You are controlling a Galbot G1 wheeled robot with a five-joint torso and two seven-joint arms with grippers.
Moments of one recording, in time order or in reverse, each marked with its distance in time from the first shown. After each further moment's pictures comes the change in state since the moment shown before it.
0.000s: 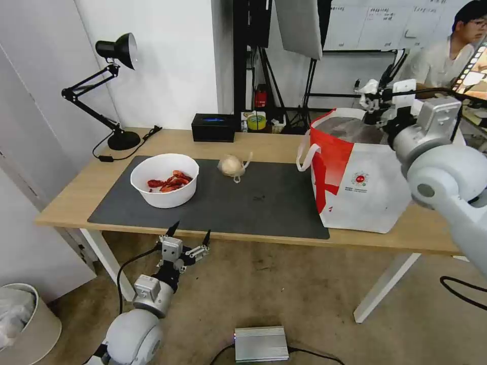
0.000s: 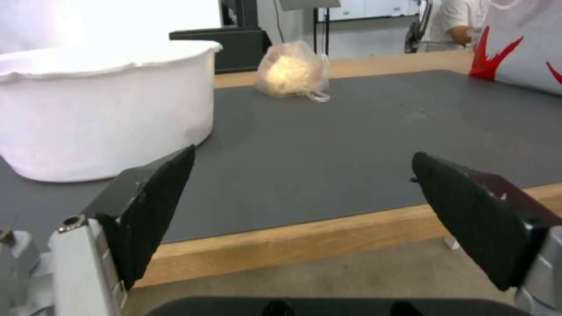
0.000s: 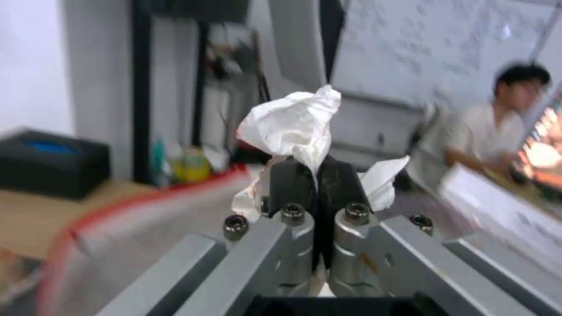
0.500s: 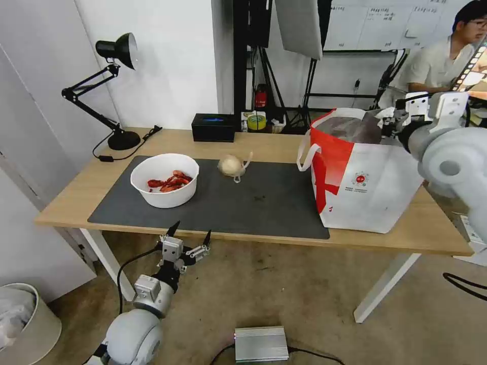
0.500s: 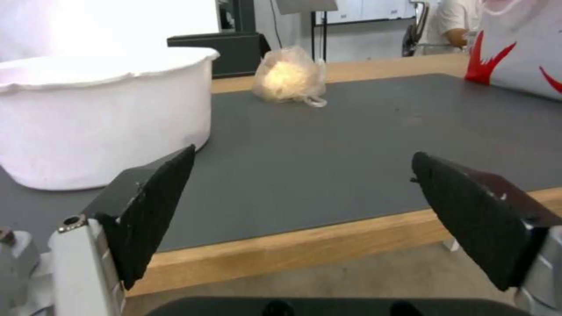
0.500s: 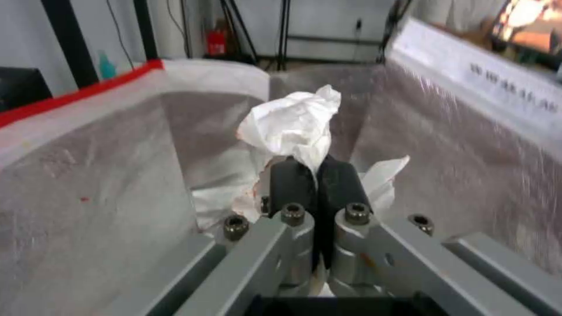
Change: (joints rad) left arm -0.001 0.004 0.004 -0.011 0.003 0.000 0.000; right arm 0.089 -0.048 -0.014 -0.043 0.427 -0.172 0.276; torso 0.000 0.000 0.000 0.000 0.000
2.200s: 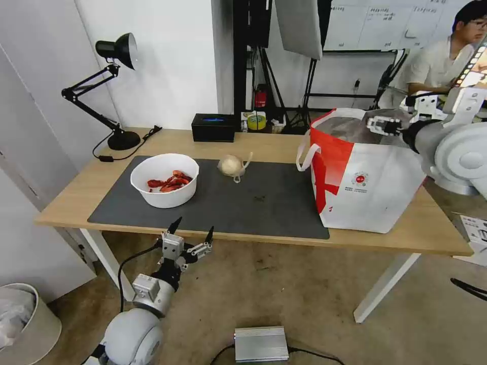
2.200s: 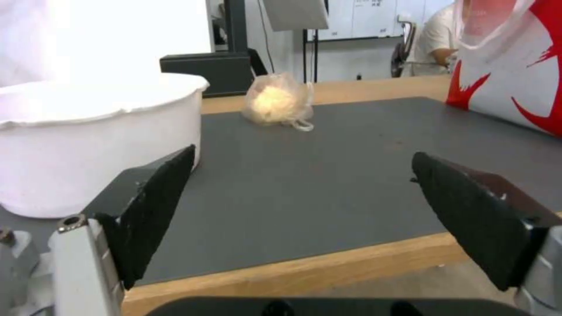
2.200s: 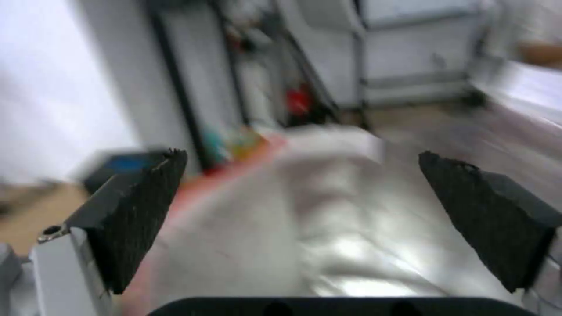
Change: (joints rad) left arm 0.006 0.008 -0.004 -0.038 -0.021 -0.012 0.007; right arm -0.084 -0.023 0.037 0.058 0.001 0.325 -0.253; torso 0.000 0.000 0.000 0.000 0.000
